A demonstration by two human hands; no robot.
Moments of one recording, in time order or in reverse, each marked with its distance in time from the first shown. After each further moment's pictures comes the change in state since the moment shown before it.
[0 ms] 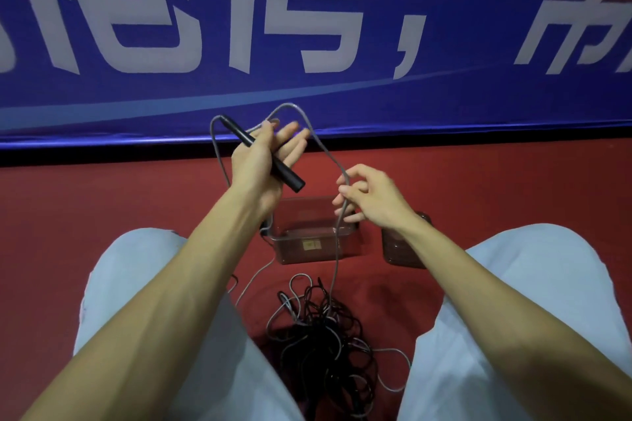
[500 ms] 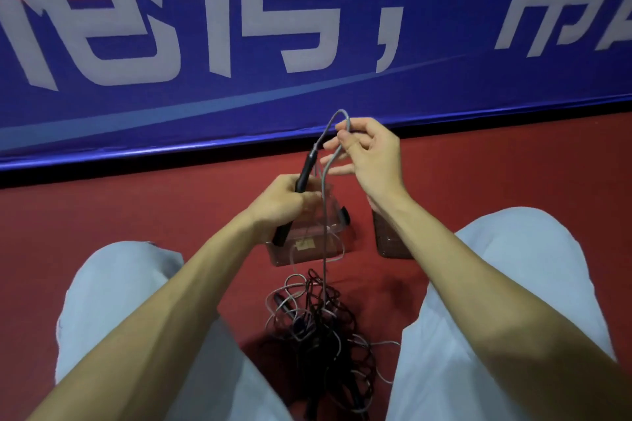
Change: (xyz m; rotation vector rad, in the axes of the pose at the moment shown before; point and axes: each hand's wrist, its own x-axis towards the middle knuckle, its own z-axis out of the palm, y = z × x) left_hand -0.016 -0.044 -0.006 1.044 -0.404 -0.167; right_hand -0.002 -0.037 -0.014 0.407 0.318 -0.291
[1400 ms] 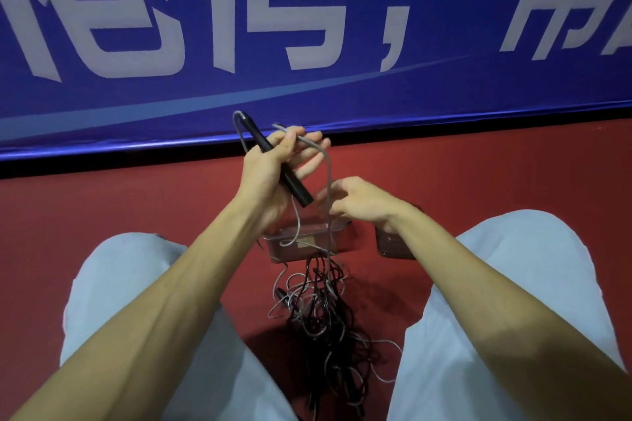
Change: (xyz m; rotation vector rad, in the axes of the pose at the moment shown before) left_hand -0.005 0.030 -0.007 -0.941 0.192 0.188; right_hand -0.009 0.039 -0.009 -0.543 -0.556 0.456
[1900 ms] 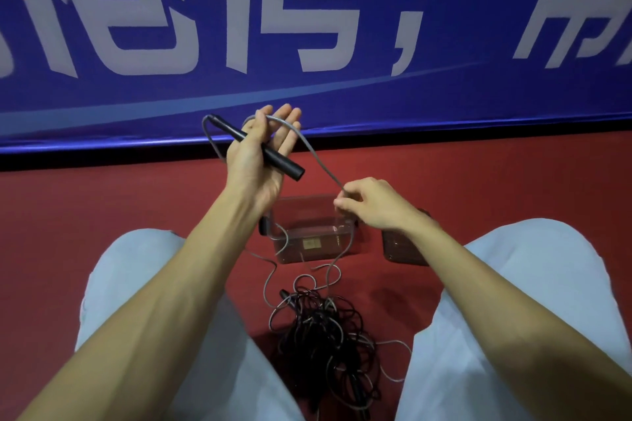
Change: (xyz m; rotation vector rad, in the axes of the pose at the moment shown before) left_hand 0.013 0.024 -0.017 -0.270 0.109 0.123; right_hand -0.001 0.003 -0.005 -0.361 0.160 -0.123
